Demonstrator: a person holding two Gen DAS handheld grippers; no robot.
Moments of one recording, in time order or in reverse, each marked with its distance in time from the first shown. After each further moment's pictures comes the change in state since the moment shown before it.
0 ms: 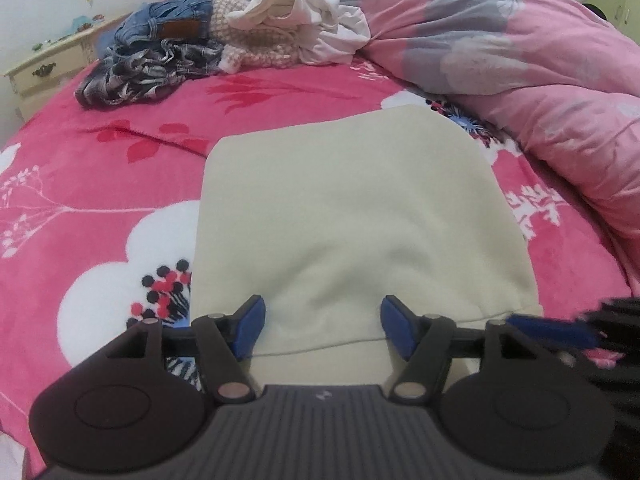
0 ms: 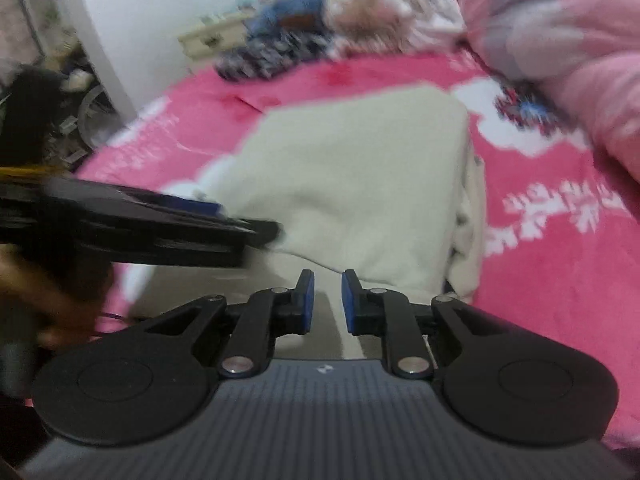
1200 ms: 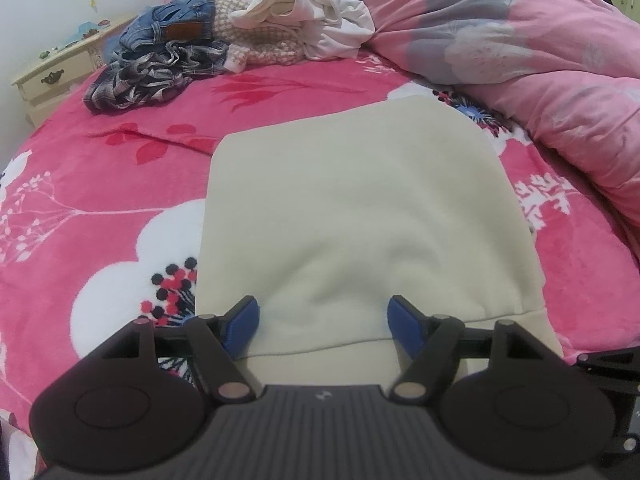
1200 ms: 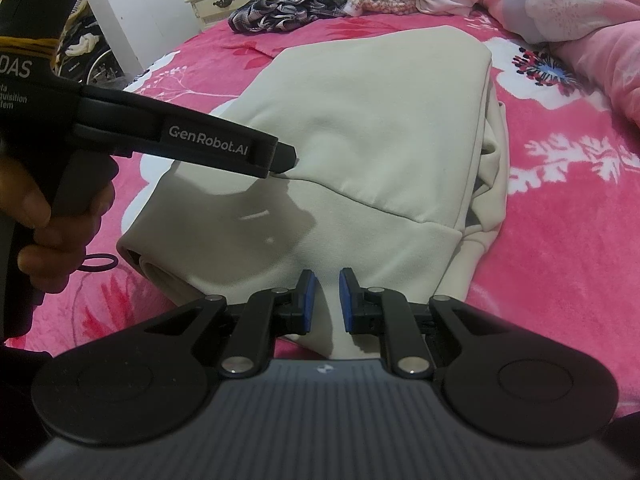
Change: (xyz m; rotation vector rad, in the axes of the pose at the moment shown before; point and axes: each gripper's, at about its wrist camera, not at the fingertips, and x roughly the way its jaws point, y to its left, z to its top) left arm -0.001 -0.011 -0.001 0.025 0.017 0.061; right arm 0.022 0.002 -0.028 -0.031 0.113 0.000
